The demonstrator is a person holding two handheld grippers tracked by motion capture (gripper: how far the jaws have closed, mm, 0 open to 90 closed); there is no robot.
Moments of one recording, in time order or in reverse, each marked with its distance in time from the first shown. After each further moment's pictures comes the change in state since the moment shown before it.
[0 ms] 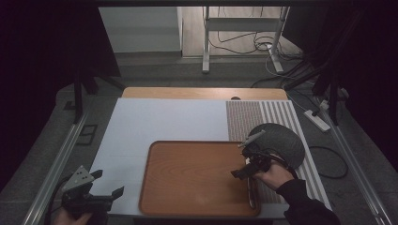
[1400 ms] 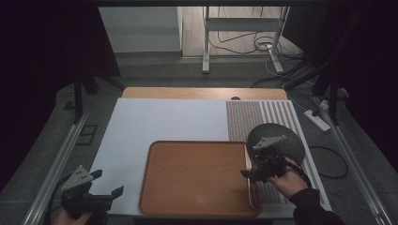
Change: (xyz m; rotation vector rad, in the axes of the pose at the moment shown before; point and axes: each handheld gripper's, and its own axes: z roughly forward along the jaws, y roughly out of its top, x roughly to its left) left arm 0.001 0.000 0.000 -0.003 -0.001 -0.016; right arm -0.001 -0.027 -0.035 -0.172 -0.070 0.013
